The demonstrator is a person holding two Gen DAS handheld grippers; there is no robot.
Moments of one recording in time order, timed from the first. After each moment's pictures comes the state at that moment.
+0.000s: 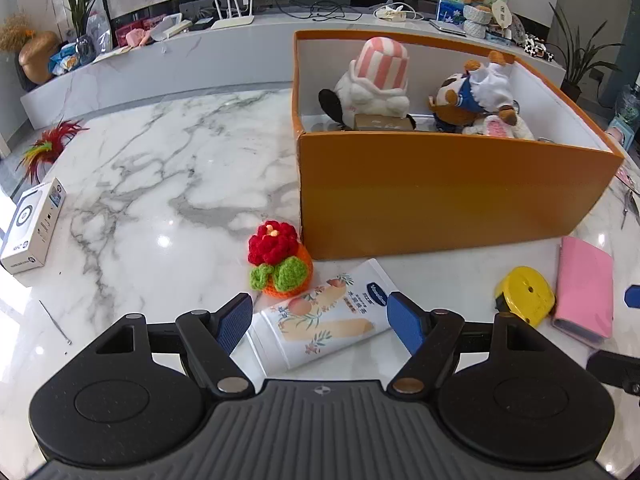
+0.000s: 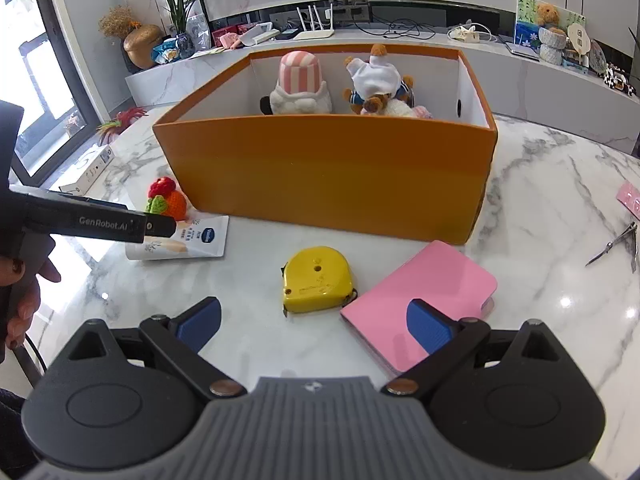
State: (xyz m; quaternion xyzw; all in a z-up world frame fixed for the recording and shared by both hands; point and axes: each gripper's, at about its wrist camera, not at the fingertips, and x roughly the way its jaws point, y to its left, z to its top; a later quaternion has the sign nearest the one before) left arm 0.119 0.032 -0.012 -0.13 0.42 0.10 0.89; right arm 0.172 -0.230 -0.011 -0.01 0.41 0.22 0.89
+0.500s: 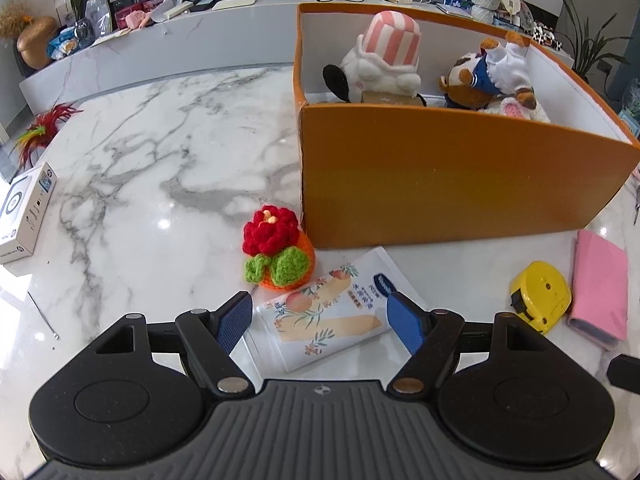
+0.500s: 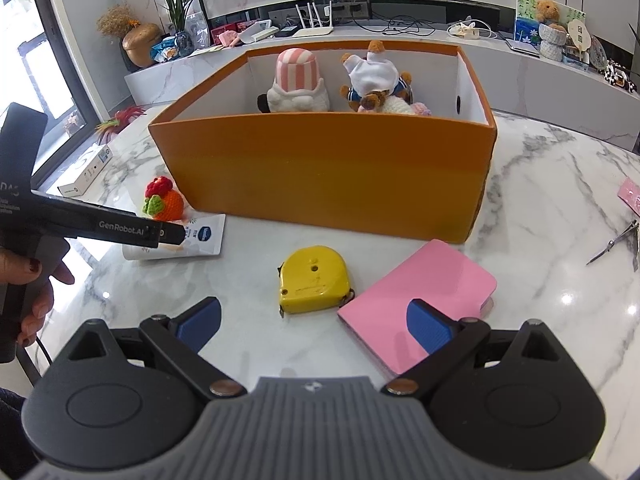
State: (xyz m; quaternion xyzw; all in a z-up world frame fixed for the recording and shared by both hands) left arm 0.130 0.033 -0.026 -0.13 0.45 0.10 0.88; right arm 0.175 -0.231 -0.011 -0.01 0.41 0.22 0.89
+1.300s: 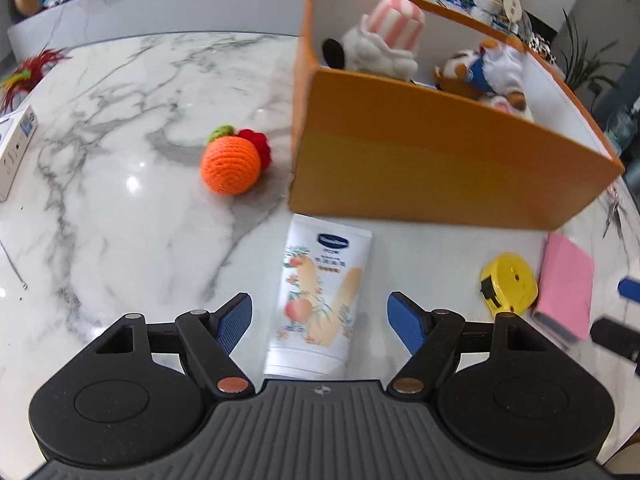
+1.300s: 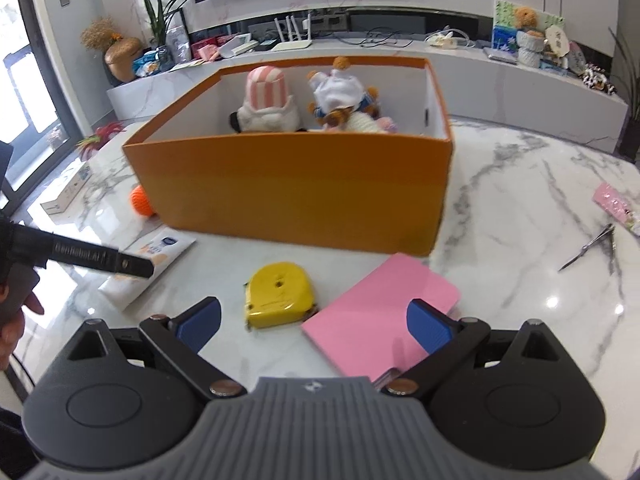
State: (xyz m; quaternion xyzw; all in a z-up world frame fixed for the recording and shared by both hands) left arm 0.118 0.042 -0.031 -0.21 0.46 0.07 0.86; right arm 0.181 -0.248 -0.006 -0.01 0.39 0.19 0.90
